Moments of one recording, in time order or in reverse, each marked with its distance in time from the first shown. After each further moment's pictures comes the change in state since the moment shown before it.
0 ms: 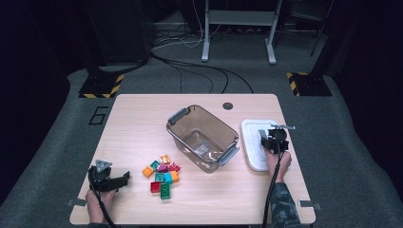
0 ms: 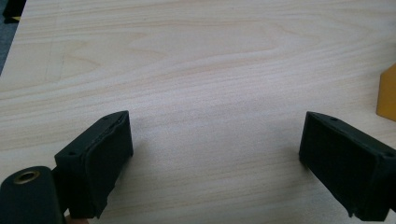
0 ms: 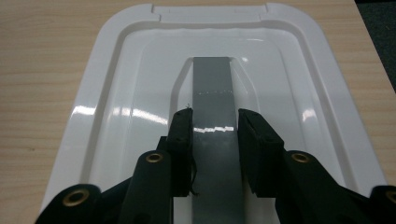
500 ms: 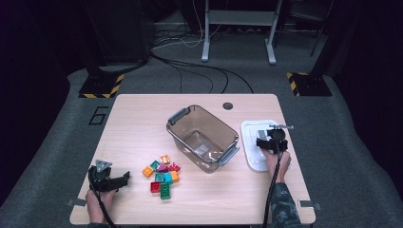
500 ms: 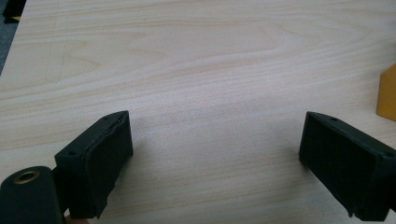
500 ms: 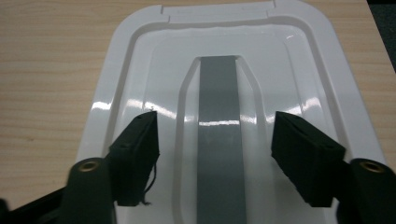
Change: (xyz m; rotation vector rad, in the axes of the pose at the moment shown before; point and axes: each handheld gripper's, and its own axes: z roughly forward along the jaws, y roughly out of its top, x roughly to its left) left arm 0.000 0.000 0.000 -0.001 0.000 0.001; right arm 0.002 0.000 -0.001 0.022 0.018 -0.044
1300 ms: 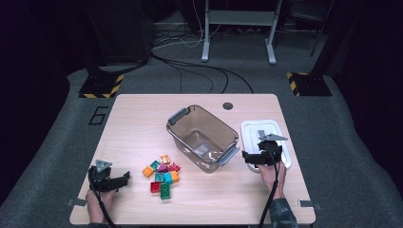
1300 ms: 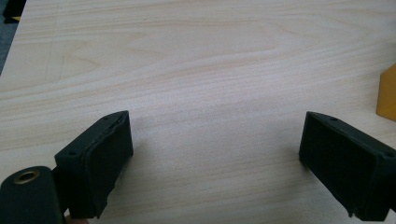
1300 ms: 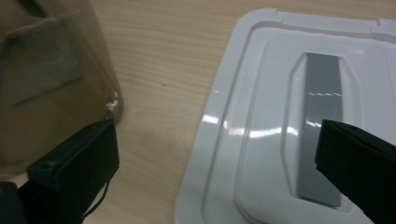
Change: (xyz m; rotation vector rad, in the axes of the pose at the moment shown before) left arm 0.000 0.000 0.000 0.001 0.000 -0.001; right arm 0.043 -0.031 -0.050 -0.063 0.213 -0.219
